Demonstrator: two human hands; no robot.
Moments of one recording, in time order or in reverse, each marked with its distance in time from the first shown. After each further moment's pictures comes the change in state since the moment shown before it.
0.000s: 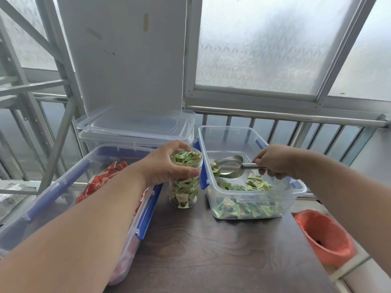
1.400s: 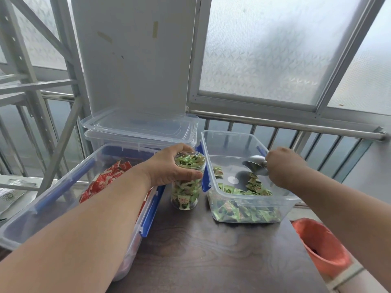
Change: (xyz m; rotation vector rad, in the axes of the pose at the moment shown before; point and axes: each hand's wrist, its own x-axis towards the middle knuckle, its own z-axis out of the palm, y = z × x) left_hand -0.001 0.003 0.001 0.037 -0.003 -0.006; right_hand -0.016 0.003 0.005 -0.881 0.438 -0.180
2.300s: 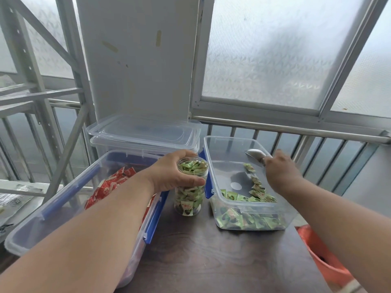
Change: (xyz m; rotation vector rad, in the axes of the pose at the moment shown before) left_hand -0.003 0.000 -0.002 -0.006 0.003 -0.017; right_hand 0.016 -0.007 0.031 0.229 0.121 0.124
